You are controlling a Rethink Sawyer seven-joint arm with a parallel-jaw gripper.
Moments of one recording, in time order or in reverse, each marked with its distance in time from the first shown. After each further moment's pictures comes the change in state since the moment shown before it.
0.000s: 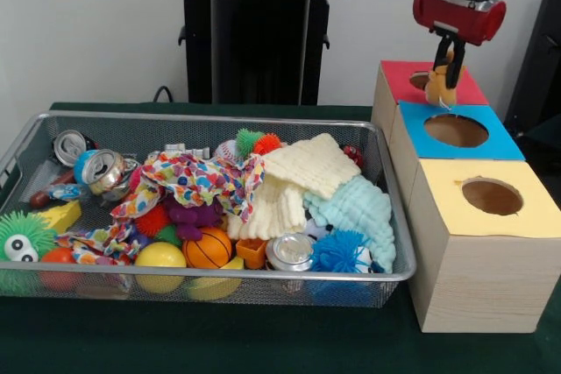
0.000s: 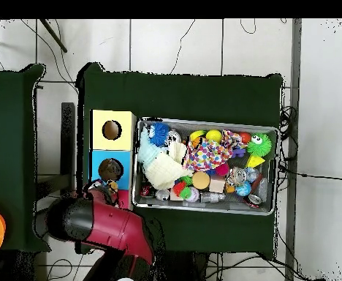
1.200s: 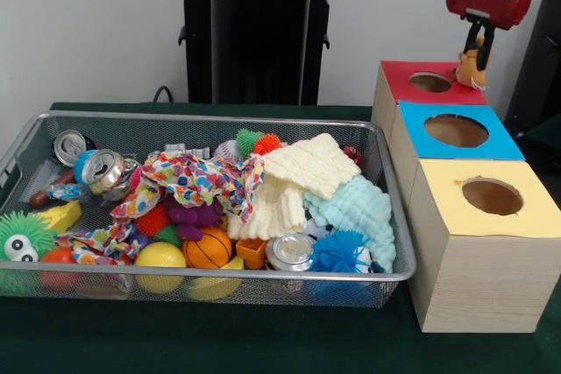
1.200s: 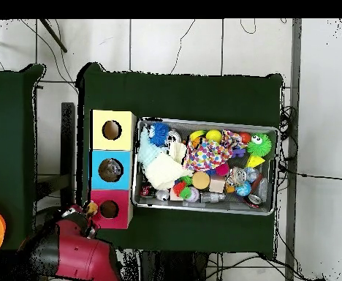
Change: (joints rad) arm 0.183 -0.035 0.007 0.119 0.060 -0.097 0.046
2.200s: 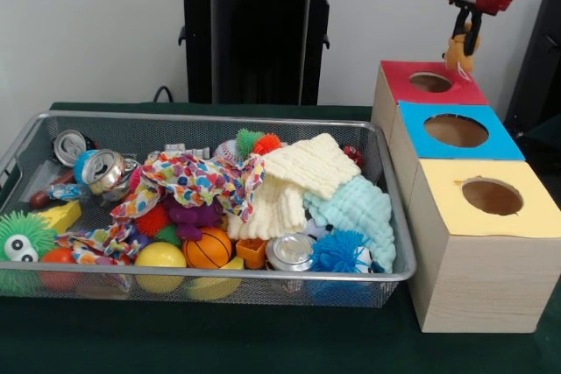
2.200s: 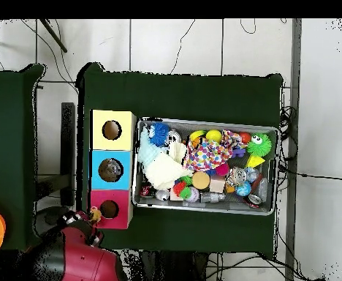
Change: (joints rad) arm -0.008 -0.049 -0.026 0.051 0.007 0.032 0.025
